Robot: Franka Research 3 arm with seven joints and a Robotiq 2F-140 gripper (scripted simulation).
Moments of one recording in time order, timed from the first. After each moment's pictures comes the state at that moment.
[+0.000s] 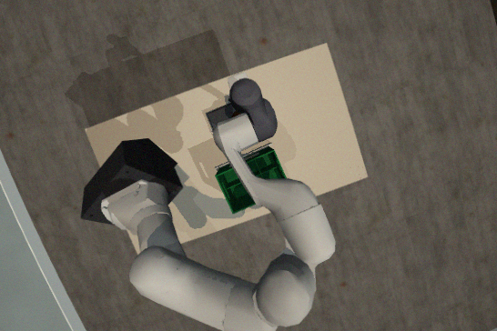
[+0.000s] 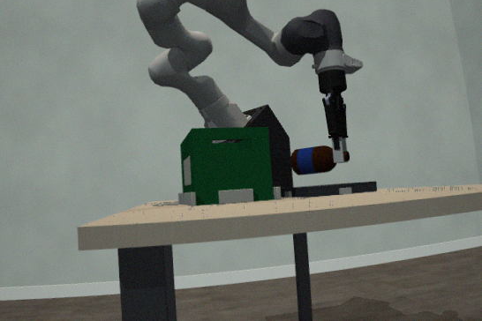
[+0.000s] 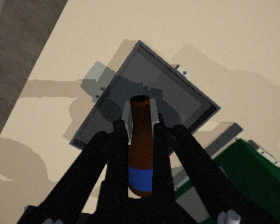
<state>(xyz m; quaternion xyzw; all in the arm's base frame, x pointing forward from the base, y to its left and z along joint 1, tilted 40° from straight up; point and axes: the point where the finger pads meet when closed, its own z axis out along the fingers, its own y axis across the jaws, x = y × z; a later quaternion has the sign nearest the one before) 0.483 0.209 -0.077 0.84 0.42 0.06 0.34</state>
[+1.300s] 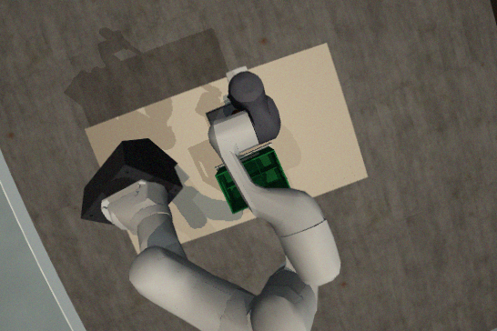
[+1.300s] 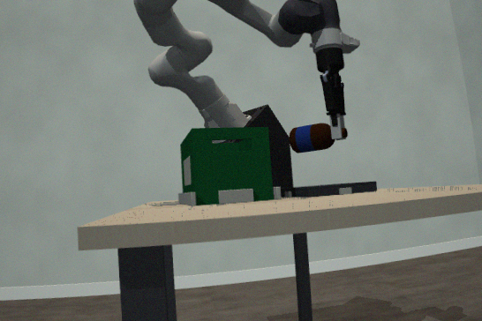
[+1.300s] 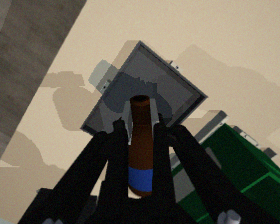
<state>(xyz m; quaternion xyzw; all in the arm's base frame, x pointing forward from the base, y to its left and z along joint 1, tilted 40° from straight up) 0.460 0.242 -0.029 0.84 0.42 0.06 0.34</state>
